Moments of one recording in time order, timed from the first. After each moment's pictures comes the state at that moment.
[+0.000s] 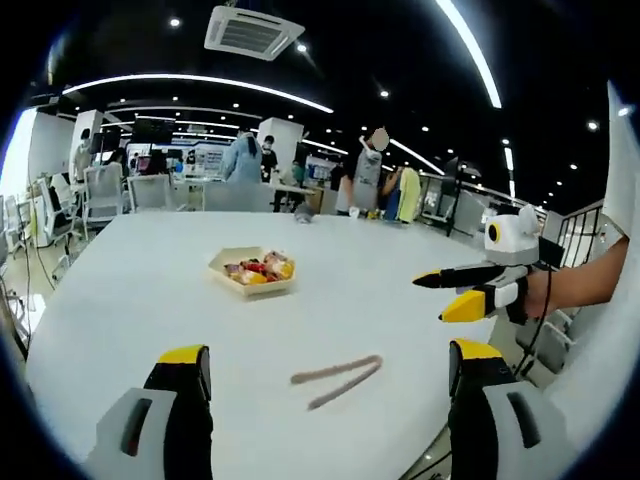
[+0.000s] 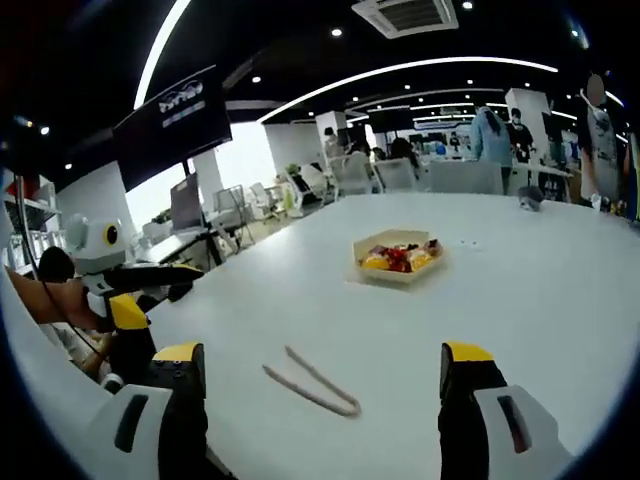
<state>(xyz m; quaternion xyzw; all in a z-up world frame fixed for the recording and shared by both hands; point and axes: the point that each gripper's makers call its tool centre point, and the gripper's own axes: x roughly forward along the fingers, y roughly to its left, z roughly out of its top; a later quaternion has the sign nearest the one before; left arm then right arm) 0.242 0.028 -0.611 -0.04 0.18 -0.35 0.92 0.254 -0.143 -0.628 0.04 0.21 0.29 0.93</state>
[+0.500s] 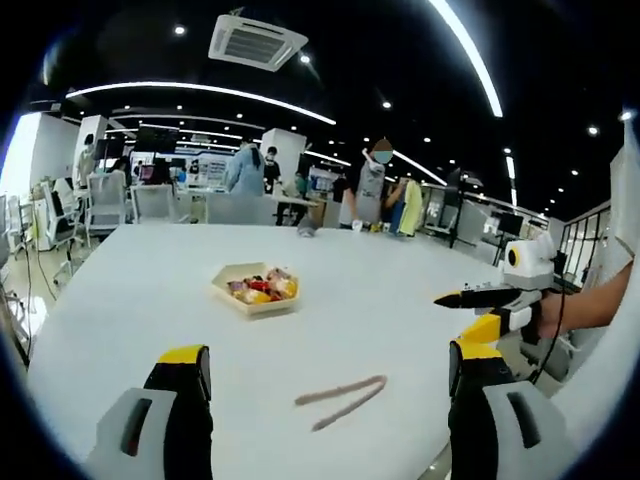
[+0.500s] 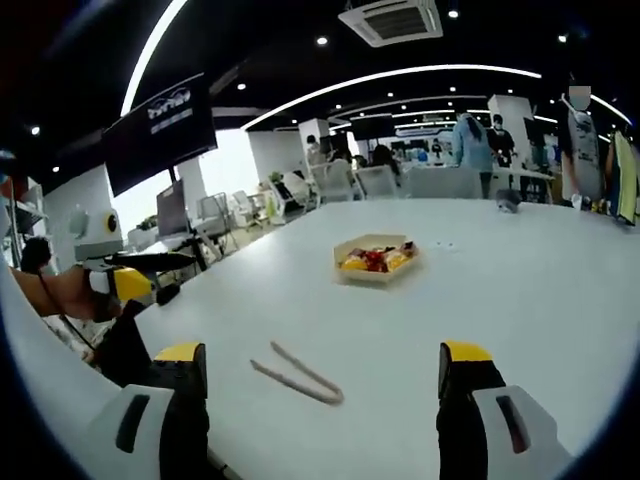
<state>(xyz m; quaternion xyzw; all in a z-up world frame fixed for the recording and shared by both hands) 0.250 0.017 -0.593 -0.05 0.16 -0.35 0.92 0.237 -0.172 -0.627 0.04 0.20 0.26 0.94</state>
